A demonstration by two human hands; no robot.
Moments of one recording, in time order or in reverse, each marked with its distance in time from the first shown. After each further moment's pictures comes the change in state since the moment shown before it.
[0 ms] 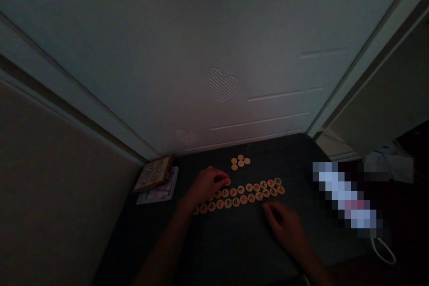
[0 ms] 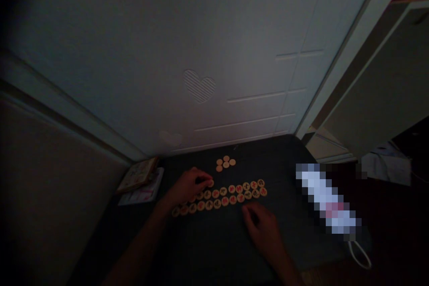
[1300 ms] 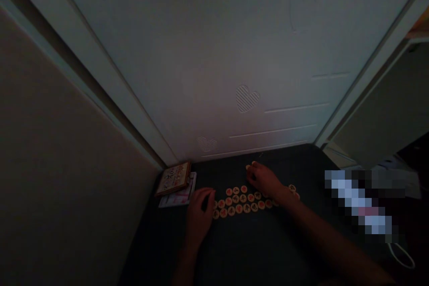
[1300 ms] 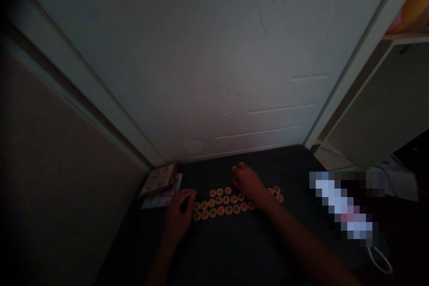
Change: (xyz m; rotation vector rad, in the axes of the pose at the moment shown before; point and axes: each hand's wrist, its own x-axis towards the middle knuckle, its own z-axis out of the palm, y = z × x) left_hand -0.100 -0.051 0.005 -0.020 0.744 0.034; right_hand 0.152 -0.054 0.048 -0.451 -0.252 -0.313
